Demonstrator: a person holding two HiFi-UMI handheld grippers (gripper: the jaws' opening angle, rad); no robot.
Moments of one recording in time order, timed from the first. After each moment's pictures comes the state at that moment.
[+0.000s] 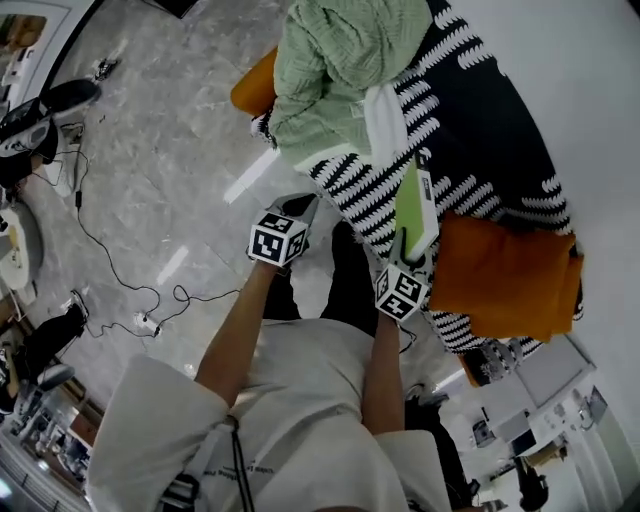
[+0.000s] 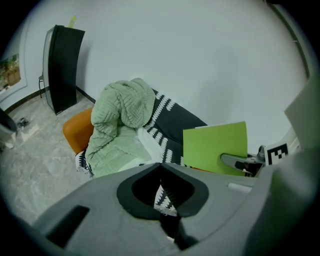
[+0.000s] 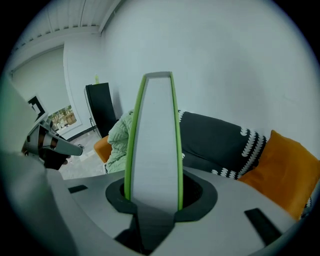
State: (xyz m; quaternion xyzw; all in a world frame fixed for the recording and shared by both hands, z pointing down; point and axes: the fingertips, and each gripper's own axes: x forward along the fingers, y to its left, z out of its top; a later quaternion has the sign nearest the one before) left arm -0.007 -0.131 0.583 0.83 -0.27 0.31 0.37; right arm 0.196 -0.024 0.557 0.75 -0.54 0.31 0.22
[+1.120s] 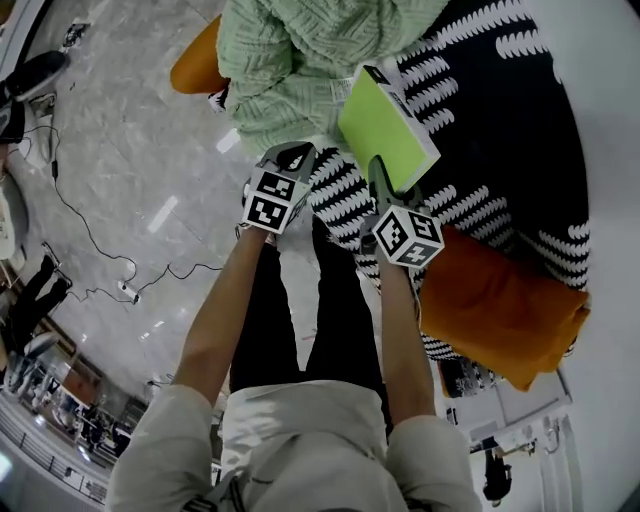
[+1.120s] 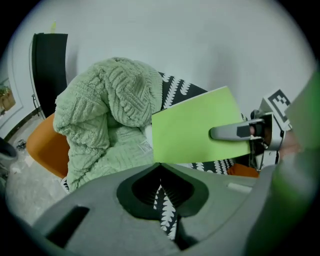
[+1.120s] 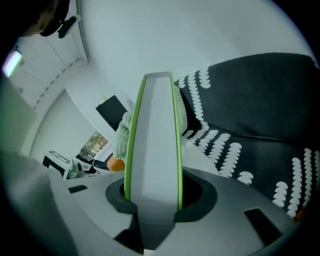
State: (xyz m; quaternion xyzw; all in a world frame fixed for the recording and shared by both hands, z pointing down) left arm 0.086 -0.244 0.747 0.83 -0.30 0.36 0.29; right arm 0.222 -0.222 0.711 0.60 -0.66 0.44 0.06
